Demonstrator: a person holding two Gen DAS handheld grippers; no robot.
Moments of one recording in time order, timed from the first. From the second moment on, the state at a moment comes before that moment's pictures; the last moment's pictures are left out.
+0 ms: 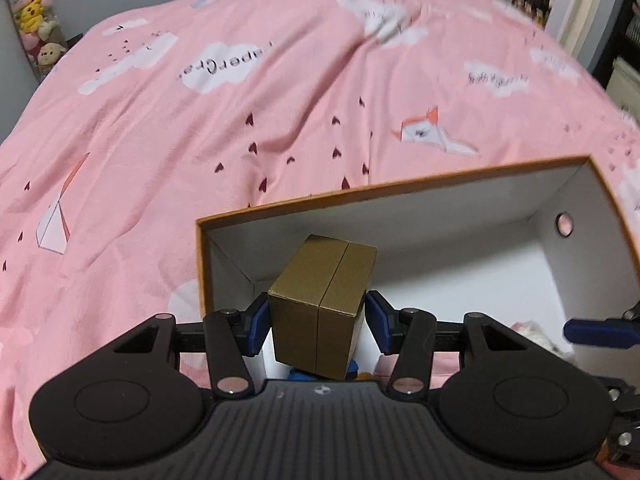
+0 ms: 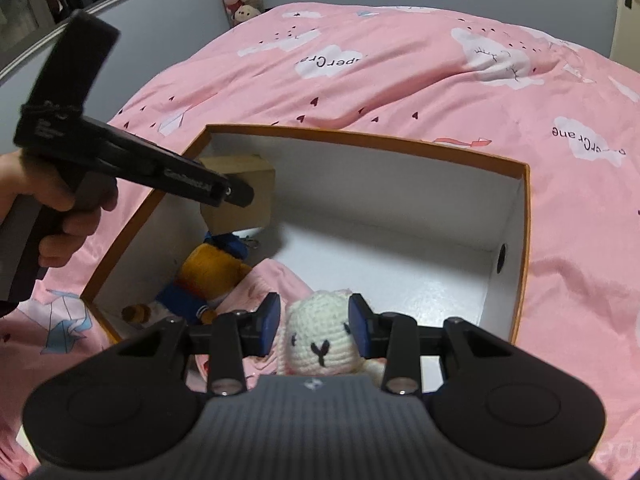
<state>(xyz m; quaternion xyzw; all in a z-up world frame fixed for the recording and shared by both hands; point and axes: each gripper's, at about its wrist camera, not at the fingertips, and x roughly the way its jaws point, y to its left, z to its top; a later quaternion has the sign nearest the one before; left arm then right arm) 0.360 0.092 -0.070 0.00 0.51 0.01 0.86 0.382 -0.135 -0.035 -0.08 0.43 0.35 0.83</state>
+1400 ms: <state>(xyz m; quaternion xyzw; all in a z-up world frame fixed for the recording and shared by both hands) 0.310 0.060 -0.032 0.03 0.47 0.05 0.88 0.357 -0.150 -0.035 -0.05 0.40 0.32 0.85</state>
